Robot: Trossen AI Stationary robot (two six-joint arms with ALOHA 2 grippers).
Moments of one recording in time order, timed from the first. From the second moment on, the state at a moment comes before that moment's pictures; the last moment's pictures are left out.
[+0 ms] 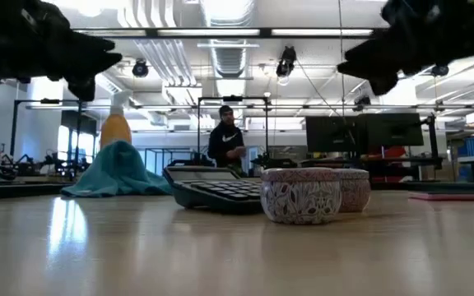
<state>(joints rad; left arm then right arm) -0.02 0.27 0.03 0.35 -0.12 -0.20 0.15 0.81 0.25 0.43 0.15 0.12</state>
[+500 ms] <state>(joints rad) -0.07 0.23 0.01 0.31 -0.12 -0.23 0.15 0.46 0.05 0.39 0.16 0.09</state>
